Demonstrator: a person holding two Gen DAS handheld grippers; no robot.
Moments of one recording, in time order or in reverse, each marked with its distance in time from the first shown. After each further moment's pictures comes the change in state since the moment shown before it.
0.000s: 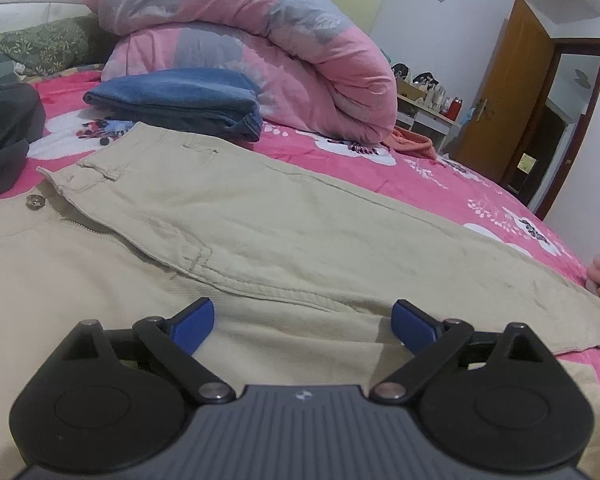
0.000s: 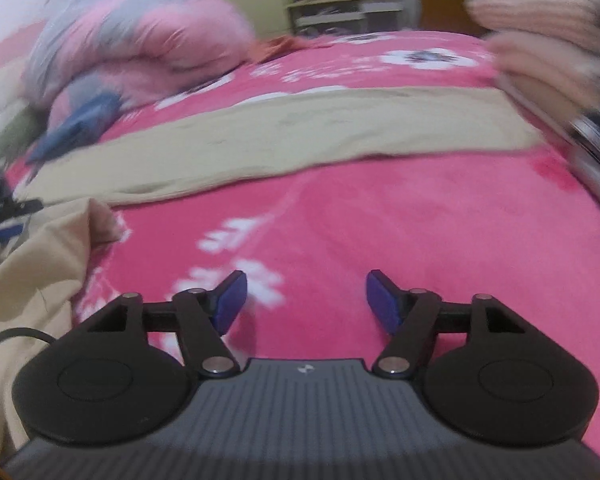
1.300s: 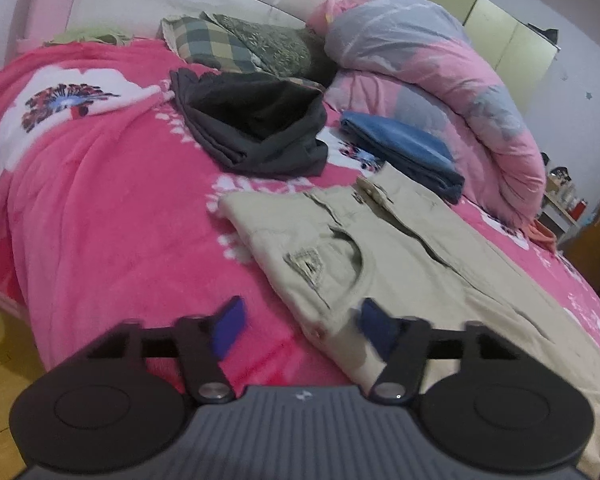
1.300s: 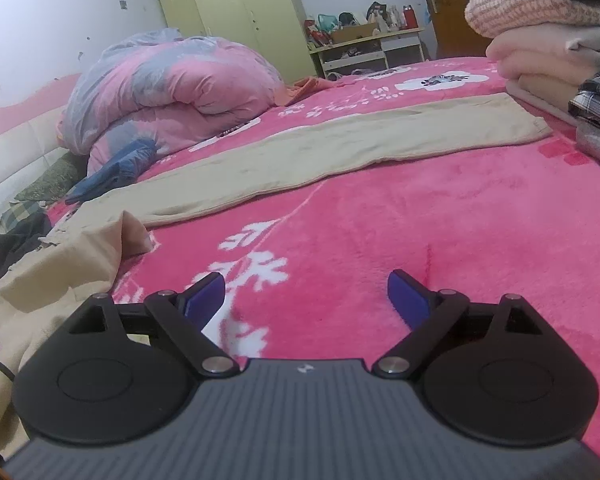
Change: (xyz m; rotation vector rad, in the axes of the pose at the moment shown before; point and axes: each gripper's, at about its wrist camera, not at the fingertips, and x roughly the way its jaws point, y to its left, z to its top) left arm -0.169 0.124 -0.051 -0.368 -0.102 0.343; right arm -0.003 -0.009 -0.030 0.032 -0.137 0.143
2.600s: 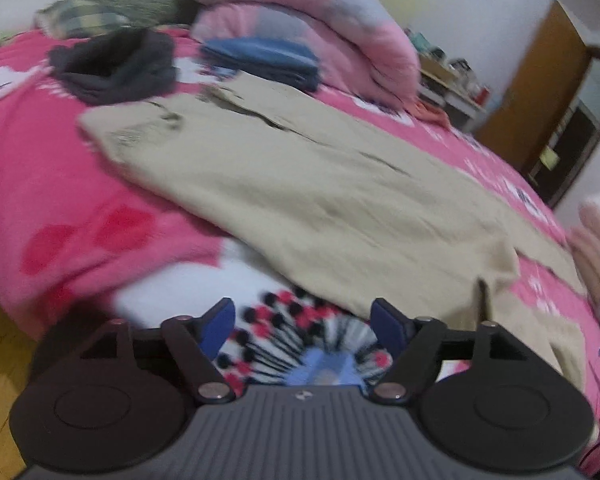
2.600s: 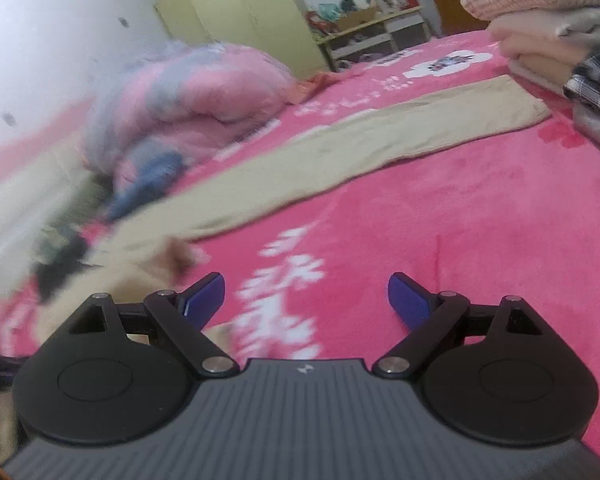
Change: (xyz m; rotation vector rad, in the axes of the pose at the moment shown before) left arm -0.074 -0.066 -0.080 0.299 0.228 -0.245; right arm -0.054 -0.002 0.017 0.121 0.035 0.134
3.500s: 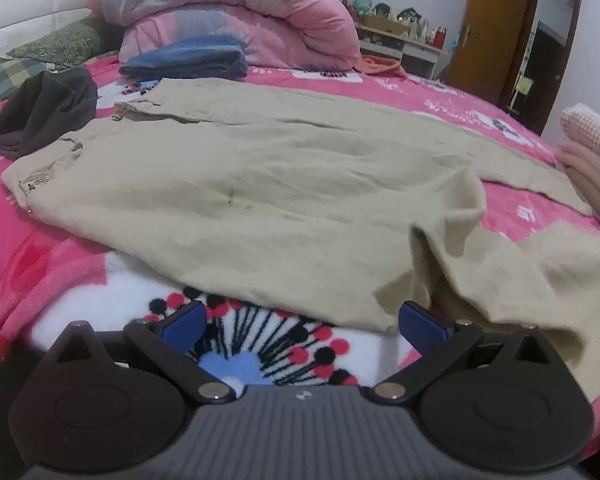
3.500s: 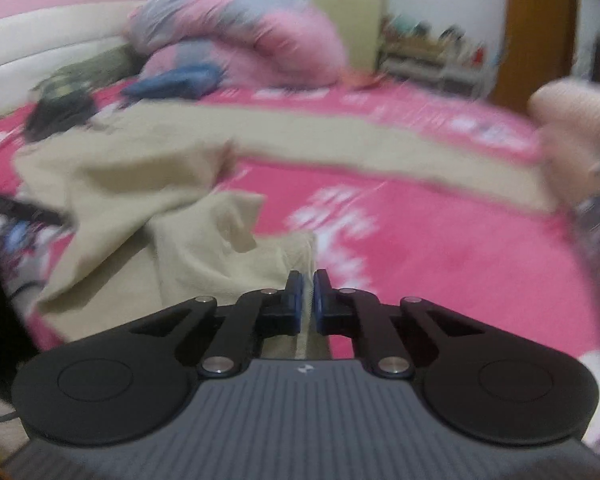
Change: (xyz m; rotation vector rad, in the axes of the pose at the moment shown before) left arm 0.027 -0.065 -0.013 0.225 0.027 0.030; right arm -0.034 0.080 -0.028 -0.521 0.034 -0.216
